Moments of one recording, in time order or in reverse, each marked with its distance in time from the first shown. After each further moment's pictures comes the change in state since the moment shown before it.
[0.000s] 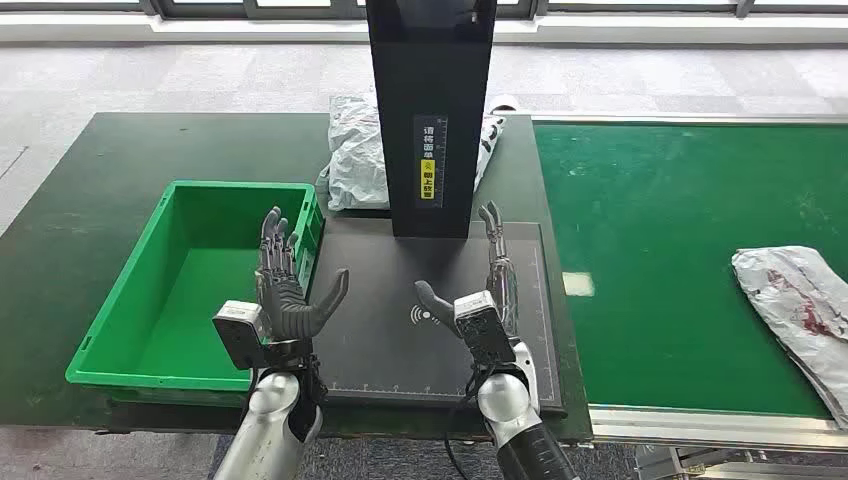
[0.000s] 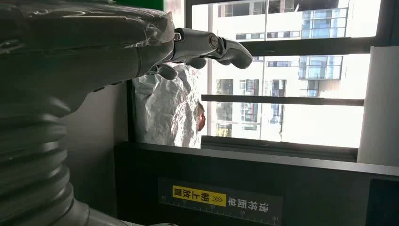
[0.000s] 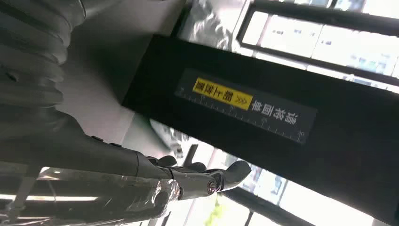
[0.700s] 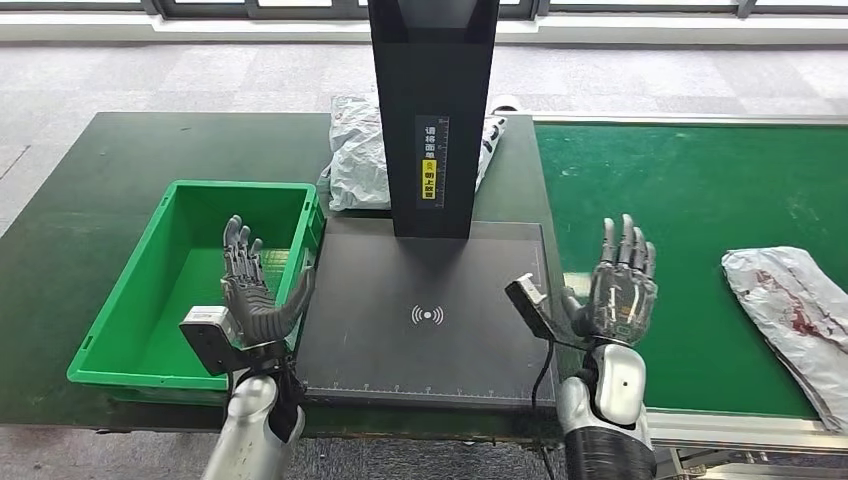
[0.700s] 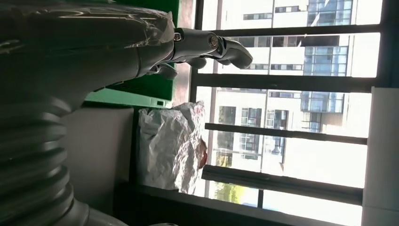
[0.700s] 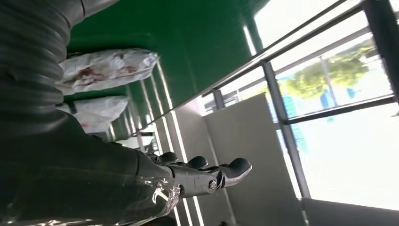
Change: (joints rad) left arm 0.030 0.000 0.109 -0.044 0.010 0.009 0.000; right arm 0.044 -0.035 -0.531 -0.143 1.141 -0.081 0.477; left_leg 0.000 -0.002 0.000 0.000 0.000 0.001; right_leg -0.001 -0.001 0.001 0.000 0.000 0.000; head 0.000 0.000
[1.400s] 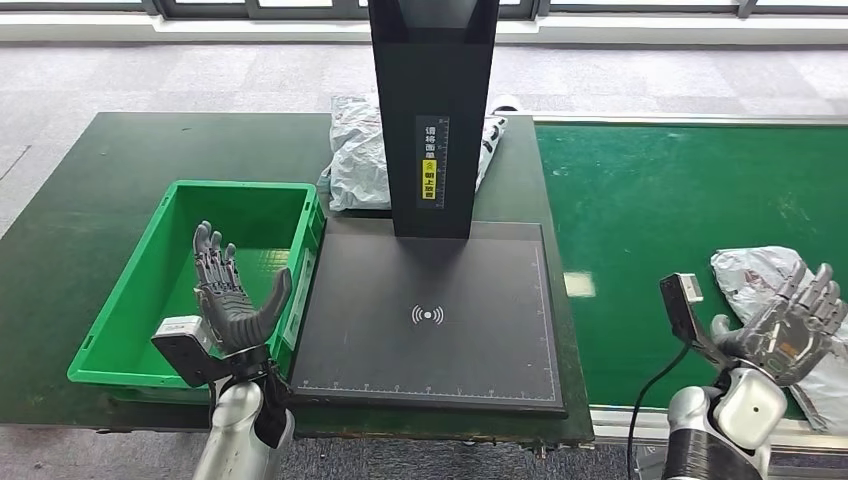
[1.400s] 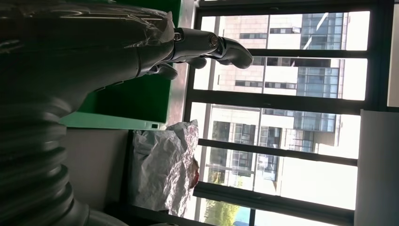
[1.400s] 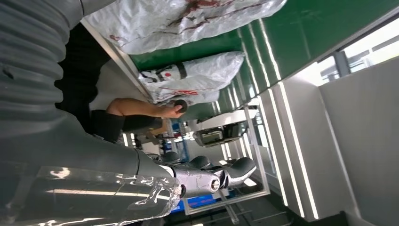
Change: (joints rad) left arm 0.047 0.002 0.019 -0.080 0.023 0.041 0.000; right arm -0.063 -0.186 -0.395 0.031 -0.004 0.000 0.120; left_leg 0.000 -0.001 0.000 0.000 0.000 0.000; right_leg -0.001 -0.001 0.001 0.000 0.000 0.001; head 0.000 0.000
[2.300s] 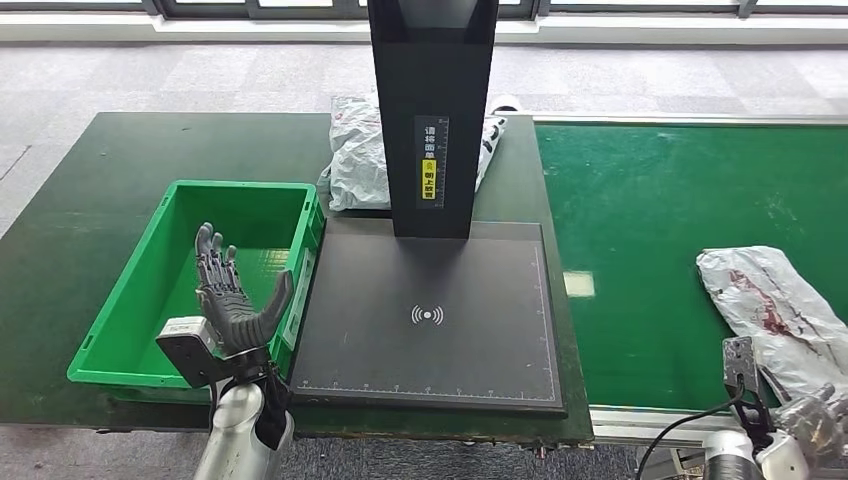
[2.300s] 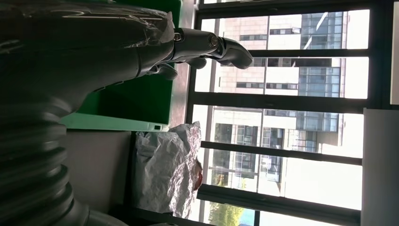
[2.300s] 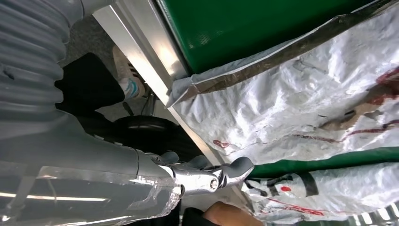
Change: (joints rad) left arm 0.003 0.000 0.000 0.000 -0.024 0.011 0.006; right arm -0.105 -0.161 -0.382 0.527 -0.192 0.000 -0.072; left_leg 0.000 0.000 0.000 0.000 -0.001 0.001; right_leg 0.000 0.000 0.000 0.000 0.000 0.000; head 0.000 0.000
